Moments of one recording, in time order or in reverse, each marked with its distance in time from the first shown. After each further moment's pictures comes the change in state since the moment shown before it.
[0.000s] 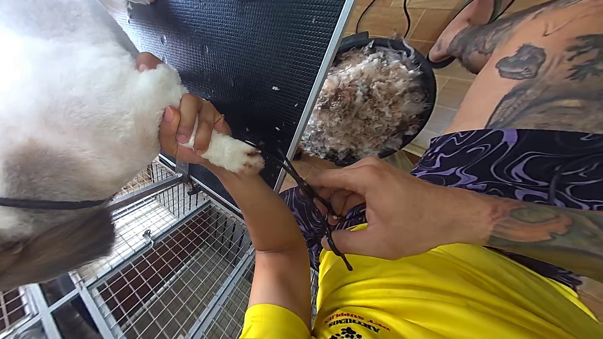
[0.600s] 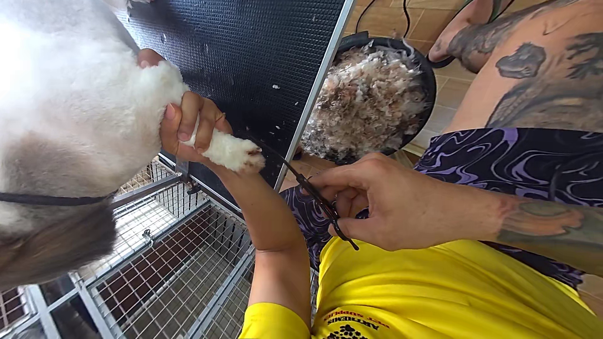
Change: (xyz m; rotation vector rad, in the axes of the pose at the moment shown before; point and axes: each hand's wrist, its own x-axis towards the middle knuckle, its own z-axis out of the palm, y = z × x) left_hand -0.002 -0.004 0.001 -0.033 0.005 0.030; right_hand -0.002 -0.006 -0.008 0.064 -0.072 0.157
